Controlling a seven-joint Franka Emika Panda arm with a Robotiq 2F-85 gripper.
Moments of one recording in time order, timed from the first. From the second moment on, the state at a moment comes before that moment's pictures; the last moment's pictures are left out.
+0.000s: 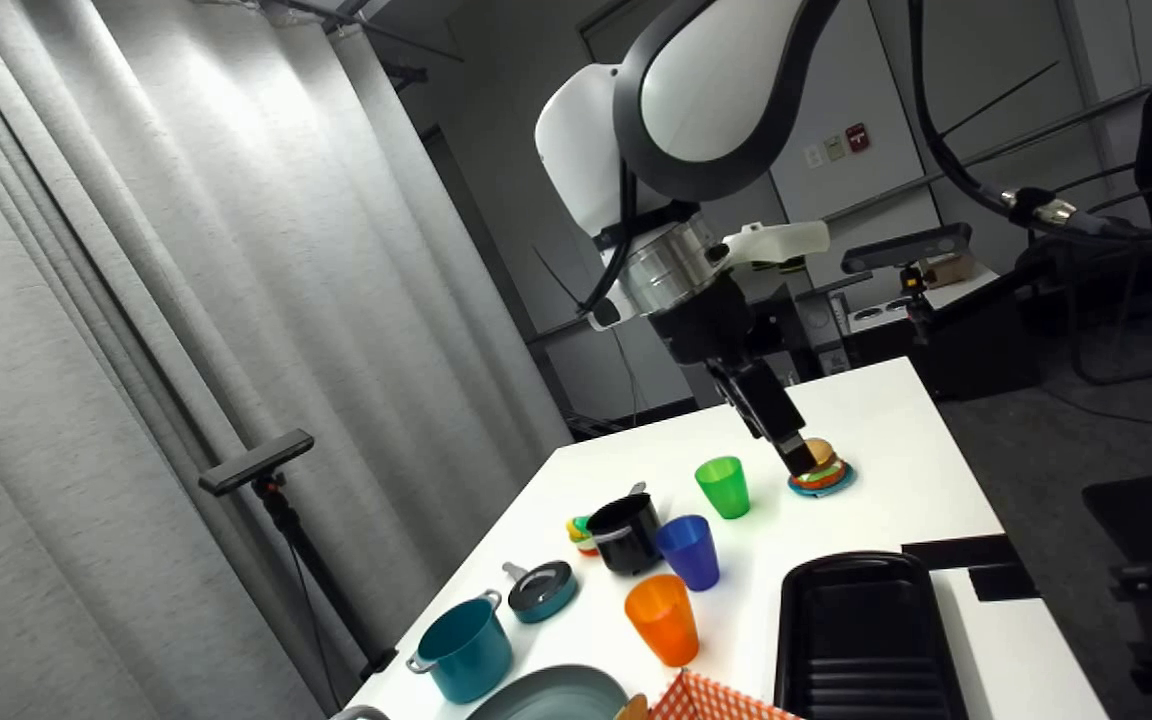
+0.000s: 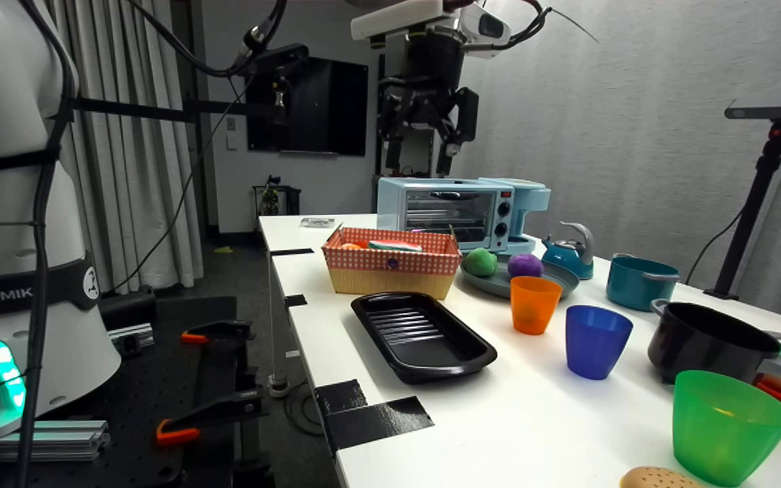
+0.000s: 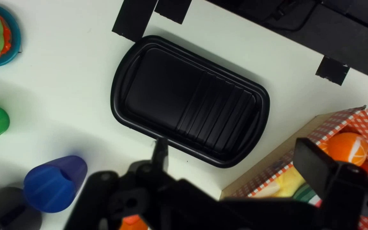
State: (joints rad) arm 0.04 -0.19 -0.02 -2.31 -0.09 2.00 -0.37
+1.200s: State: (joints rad) arm 0.15 -0.16 0.08 -2.34 -0.05 2.01 -0.52
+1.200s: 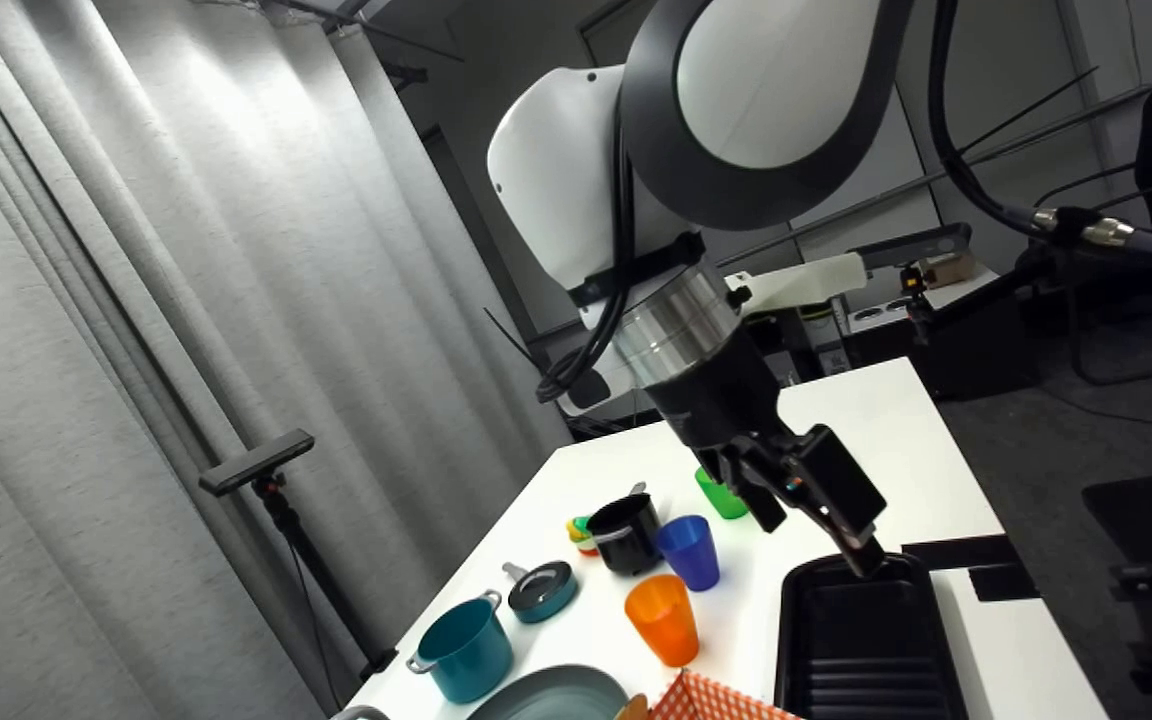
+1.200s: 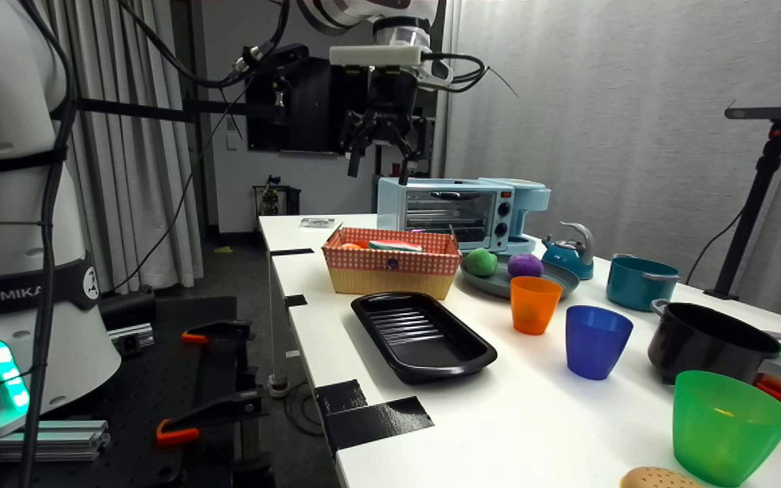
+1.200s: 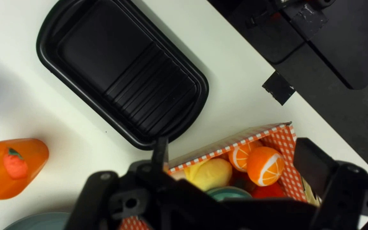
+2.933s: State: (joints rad) arm 0.23 0.07 0.20 -2.24 -0.02 2.21 -0.52
